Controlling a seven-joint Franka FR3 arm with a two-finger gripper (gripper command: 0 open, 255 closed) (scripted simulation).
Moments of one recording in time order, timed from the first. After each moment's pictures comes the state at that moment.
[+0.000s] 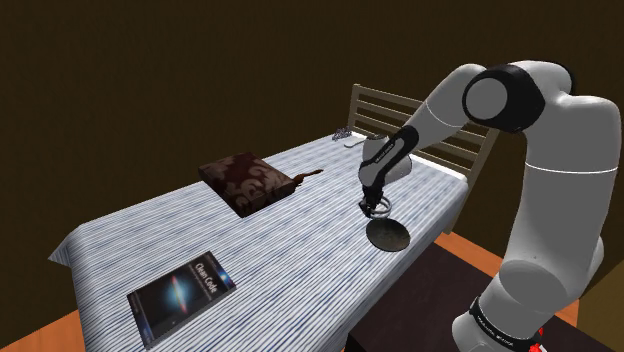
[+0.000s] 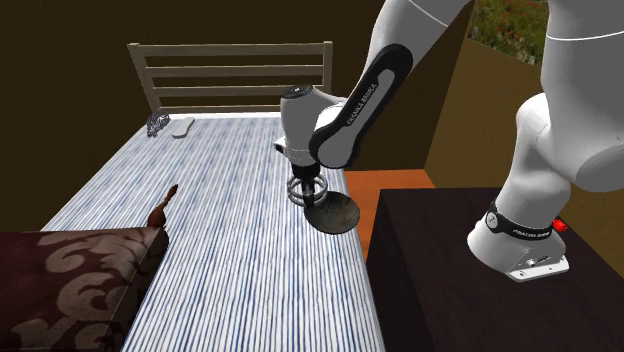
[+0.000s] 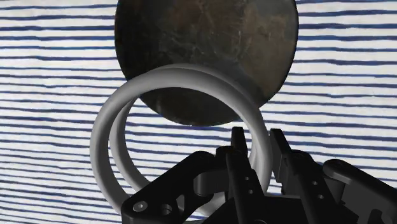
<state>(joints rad) -0.16 0.33 -0.13 -2.31 -0.10 2.59 -0.19</state>
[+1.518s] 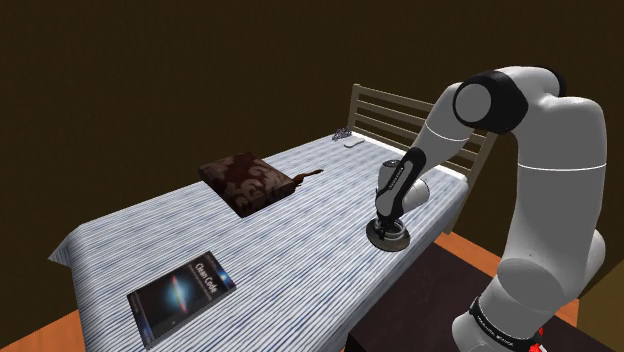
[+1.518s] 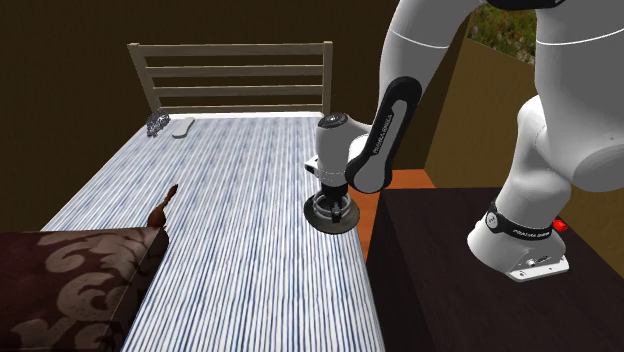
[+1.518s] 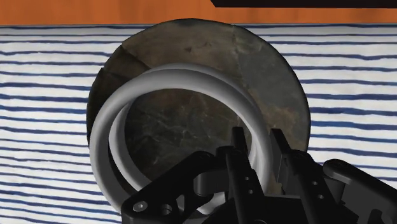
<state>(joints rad) -0.19 0.40 -0.15 -2.52 -0.13 2.87 -0.20</state>
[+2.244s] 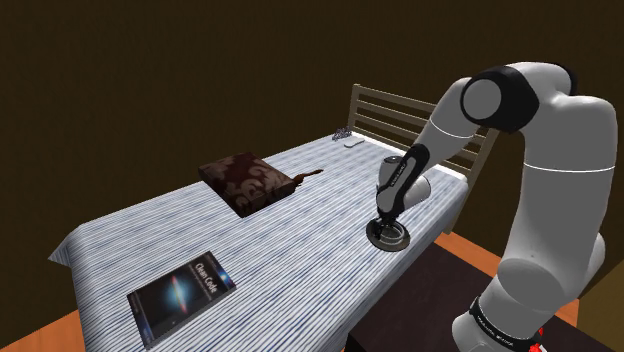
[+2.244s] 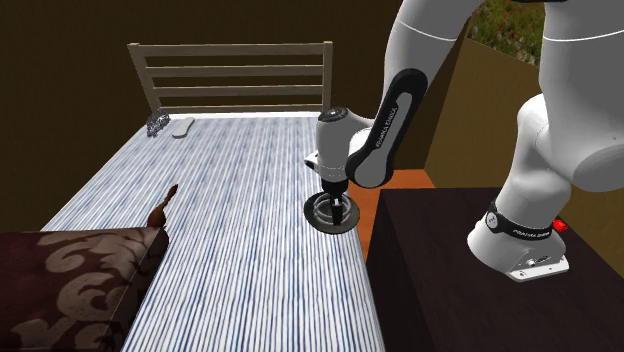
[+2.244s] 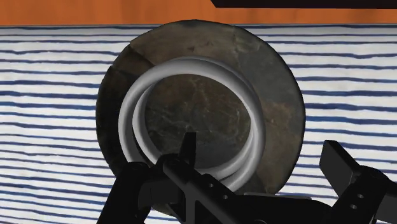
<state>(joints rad) -0.19 0.35 -0.16 -2.54 -0.13 2.83 -0.20</state>
